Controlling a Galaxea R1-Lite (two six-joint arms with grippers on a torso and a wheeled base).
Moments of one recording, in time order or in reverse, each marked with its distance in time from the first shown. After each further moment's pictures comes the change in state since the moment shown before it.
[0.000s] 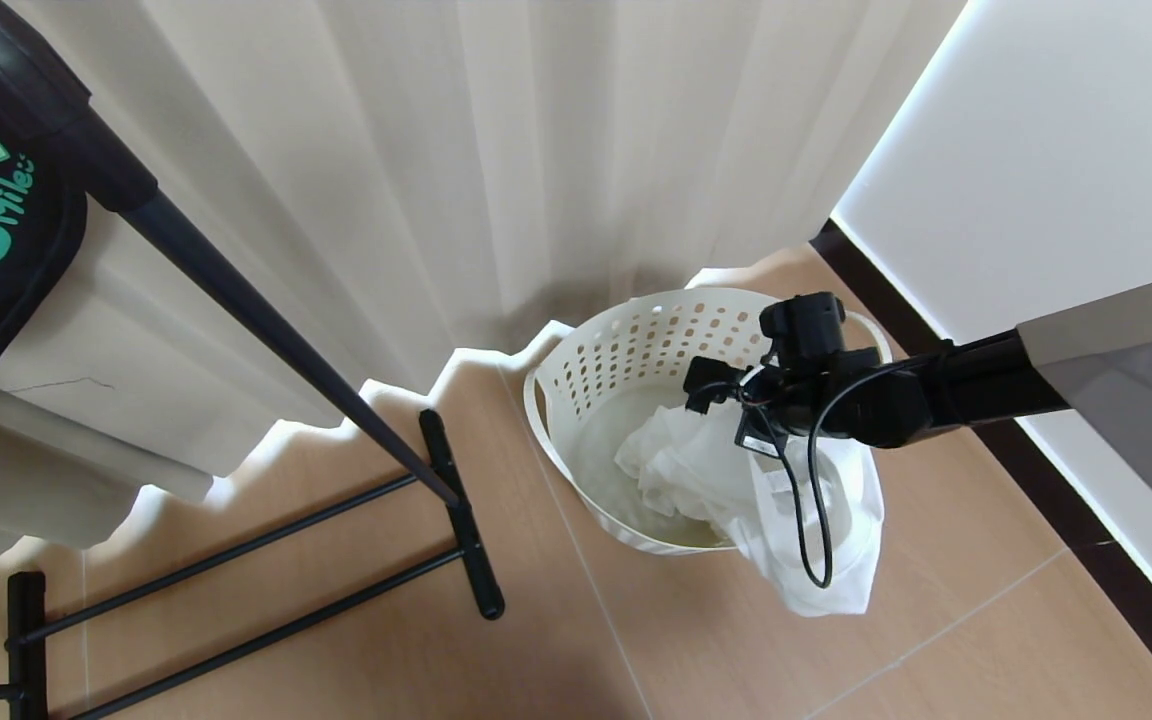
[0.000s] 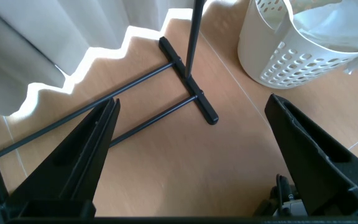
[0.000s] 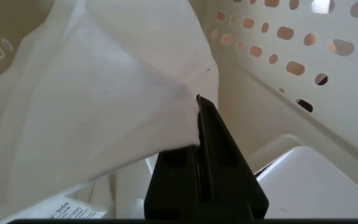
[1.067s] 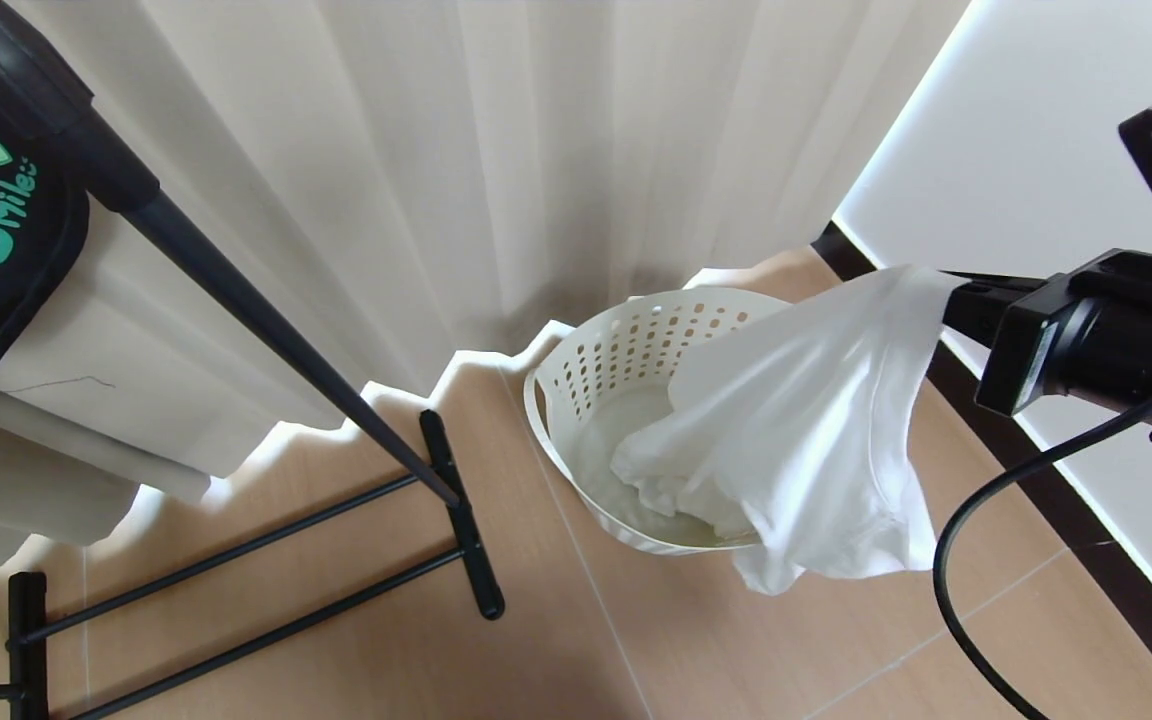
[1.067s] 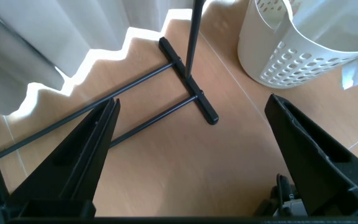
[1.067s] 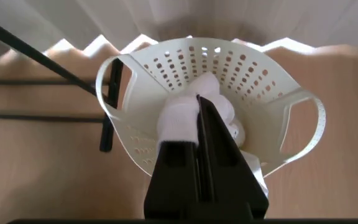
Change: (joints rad) left arm 0.000 0.000 0.000 0.000 -0.001 0.005; right arm 0.168 -0.916 0.636 -0.290 0.185 0.882
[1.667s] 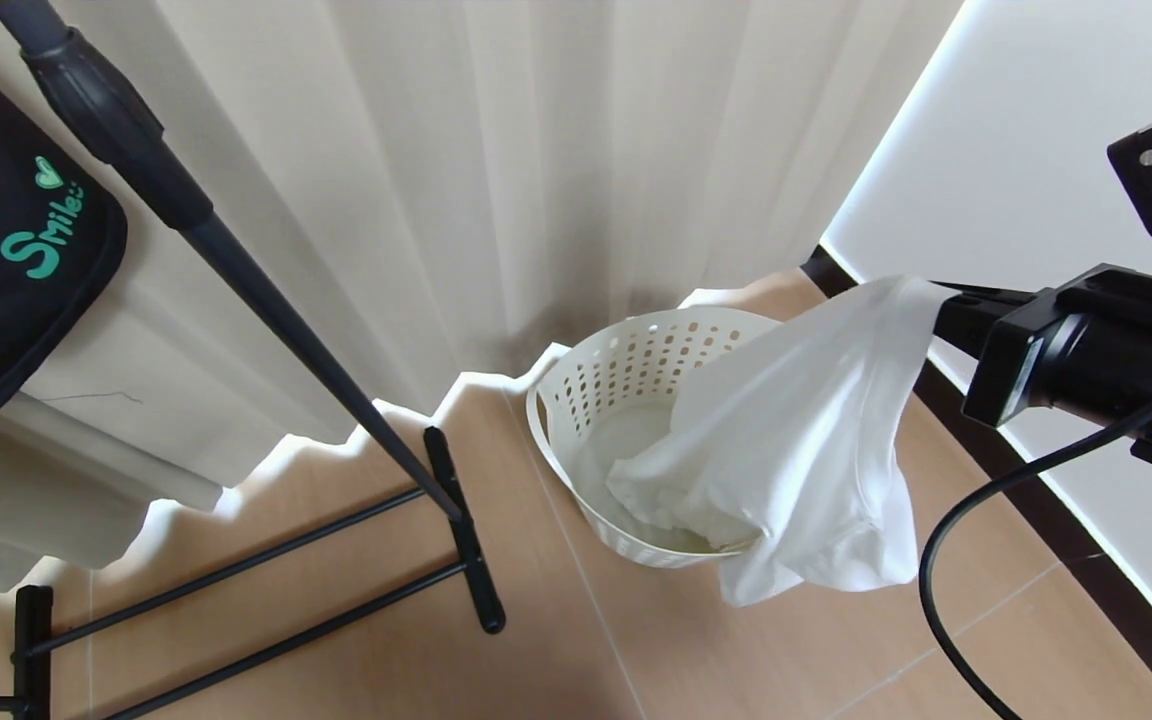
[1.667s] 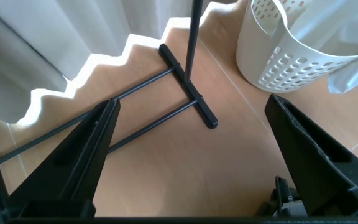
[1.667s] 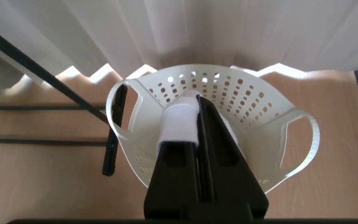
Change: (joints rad) left arm 0.000 0.000 -0.001 0.000 -0.002 -0.001; right arm -0.001 0.012 0.038 -0.065 0.001 0.004
